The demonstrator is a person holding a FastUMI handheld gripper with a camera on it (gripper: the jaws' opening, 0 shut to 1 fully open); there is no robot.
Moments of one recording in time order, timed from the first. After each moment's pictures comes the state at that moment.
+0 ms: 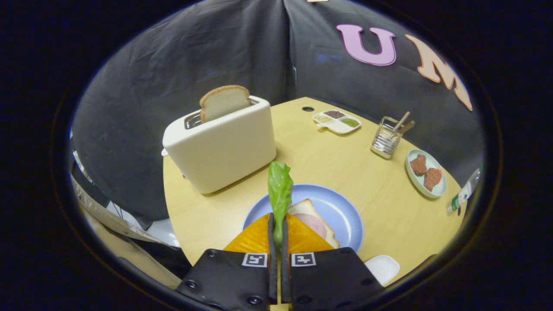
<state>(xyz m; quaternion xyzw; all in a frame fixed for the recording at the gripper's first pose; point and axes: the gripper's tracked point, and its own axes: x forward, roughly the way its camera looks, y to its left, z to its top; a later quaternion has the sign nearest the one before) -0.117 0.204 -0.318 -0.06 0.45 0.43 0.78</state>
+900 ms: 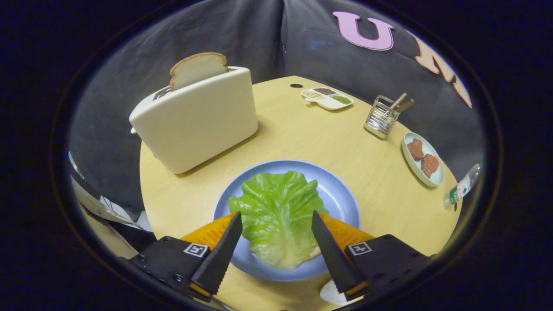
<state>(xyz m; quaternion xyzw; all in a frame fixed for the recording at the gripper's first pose) -0.114 0.184 -0.358 -0.11 0.48 0.39 0.78</state>
